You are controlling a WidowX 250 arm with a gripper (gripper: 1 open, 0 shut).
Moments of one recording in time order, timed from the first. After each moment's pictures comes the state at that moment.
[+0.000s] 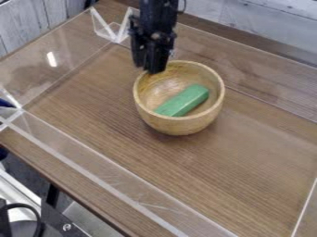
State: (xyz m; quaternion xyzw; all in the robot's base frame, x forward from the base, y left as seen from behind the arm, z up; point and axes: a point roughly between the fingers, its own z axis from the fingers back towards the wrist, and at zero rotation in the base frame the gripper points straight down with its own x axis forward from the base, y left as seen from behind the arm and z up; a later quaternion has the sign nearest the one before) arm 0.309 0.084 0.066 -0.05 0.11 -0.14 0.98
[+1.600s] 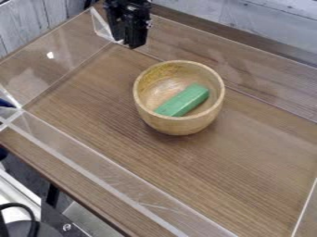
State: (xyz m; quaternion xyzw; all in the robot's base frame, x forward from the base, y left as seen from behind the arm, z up) arm 0.313 0.119 0.101 -0.03 0.05 -0.13 0.99
